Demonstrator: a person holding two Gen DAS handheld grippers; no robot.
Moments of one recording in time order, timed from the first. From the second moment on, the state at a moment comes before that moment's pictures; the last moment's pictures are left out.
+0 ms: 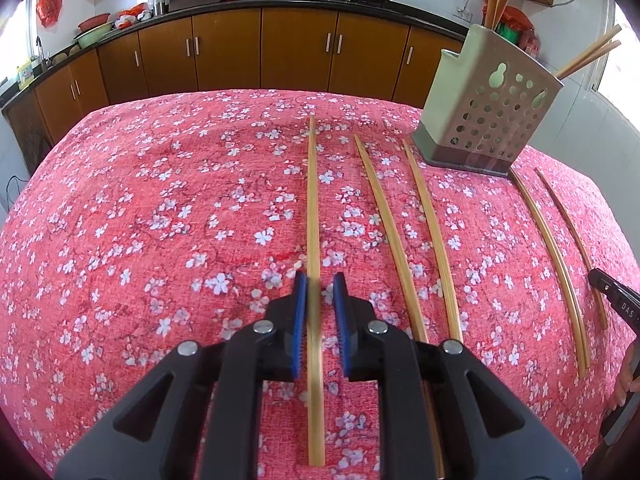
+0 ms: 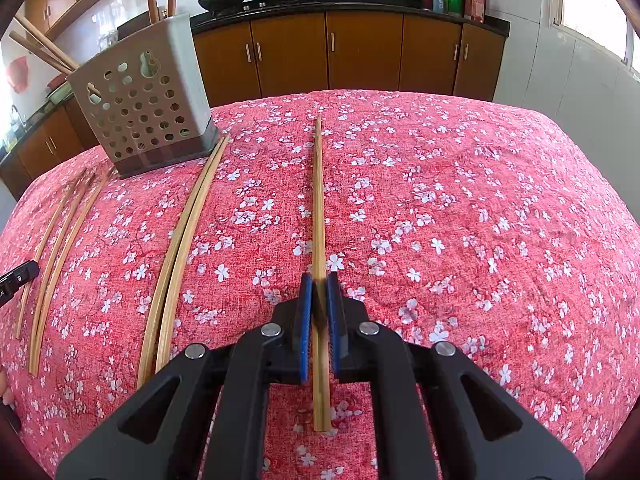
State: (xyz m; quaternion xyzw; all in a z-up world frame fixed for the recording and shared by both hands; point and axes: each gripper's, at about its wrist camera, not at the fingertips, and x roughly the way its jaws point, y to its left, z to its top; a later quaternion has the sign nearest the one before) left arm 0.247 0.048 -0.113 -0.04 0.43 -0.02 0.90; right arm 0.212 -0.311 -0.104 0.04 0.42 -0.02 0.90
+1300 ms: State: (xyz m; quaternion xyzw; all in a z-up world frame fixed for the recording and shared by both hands) left arm 0.193 0.037 0.080 -0.02 0.26 -0.11 0.96; right arm 0.166 -0.312 0.088 0.07 0.18 0.04 0.98
